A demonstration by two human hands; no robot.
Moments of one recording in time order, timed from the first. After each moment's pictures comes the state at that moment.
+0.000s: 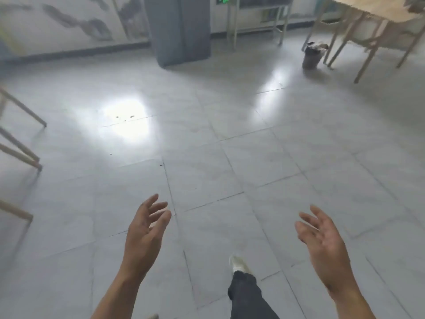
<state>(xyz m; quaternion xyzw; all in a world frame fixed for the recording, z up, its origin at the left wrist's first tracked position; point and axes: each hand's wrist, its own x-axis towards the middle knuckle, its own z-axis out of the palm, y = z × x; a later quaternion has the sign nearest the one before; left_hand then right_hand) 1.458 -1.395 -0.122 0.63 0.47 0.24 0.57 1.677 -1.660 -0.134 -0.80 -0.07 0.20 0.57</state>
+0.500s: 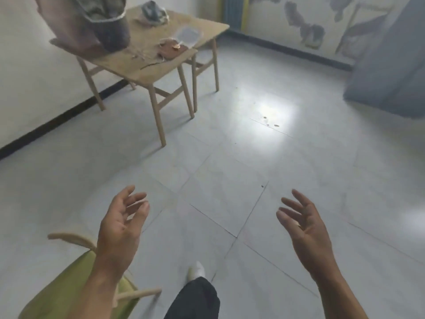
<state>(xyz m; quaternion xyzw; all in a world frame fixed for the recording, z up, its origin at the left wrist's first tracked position) 1.366 -1.298 -0.075 0.37 0.69 0.51 0.34 1.705 -1.253 -0.104 -0.64 -0.49 0.44 0.40</state>
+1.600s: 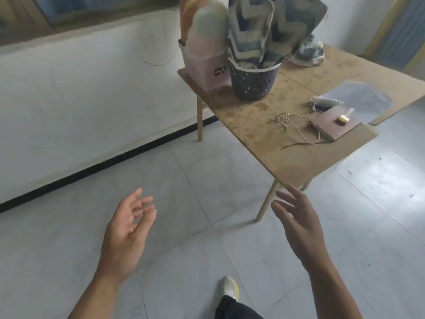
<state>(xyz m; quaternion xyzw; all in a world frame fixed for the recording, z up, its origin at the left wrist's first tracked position) 0.763 -0.816 -0.079 0.23 0.78 0.55 0.21 1.020 -0.613 -0.127 -0.46 -0.63 0.53 0.33</state>
